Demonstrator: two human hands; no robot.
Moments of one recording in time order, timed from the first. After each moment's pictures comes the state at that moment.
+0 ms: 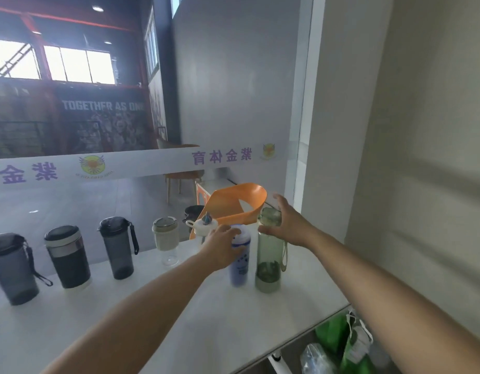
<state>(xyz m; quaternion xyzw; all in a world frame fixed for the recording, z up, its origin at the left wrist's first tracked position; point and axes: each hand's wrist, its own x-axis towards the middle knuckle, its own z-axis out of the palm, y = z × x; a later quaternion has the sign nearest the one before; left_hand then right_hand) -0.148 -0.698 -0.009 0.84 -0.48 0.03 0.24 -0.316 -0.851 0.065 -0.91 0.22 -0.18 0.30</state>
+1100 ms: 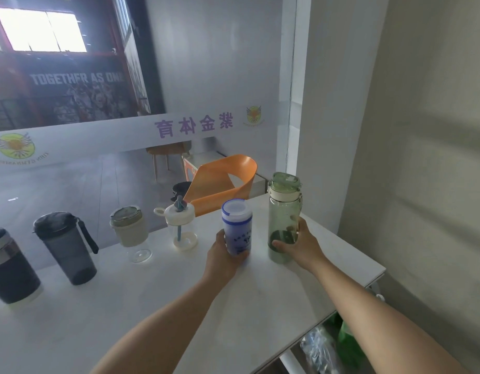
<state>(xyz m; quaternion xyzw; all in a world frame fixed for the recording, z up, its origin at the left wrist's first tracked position) -0.147 -0.791 -0.120 0.81 -0.32 -0.11 0.48 -0.307 -0.950 -0.090 -0.78 0.35 -0.25 0.45</state>
